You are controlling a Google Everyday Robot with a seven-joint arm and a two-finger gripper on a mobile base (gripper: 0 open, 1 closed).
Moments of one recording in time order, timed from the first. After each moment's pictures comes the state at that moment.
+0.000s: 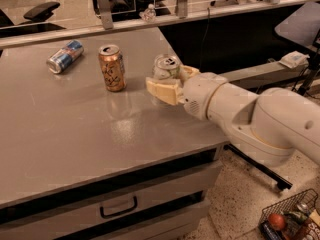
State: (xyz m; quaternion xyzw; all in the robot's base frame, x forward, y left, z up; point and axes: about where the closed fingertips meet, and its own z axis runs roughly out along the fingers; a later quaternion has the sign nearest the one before) arm 0.553 -0.019 0.923 -0.29 0.68 0.23 0.63
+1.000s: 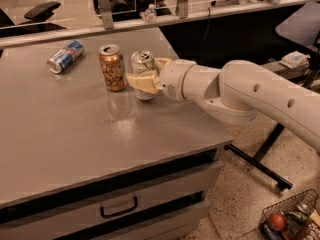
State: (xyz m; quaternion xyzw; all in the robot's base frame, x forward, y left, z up) arm 0.612 0.032 0.900 -0.37 0.68 0.24 0.59
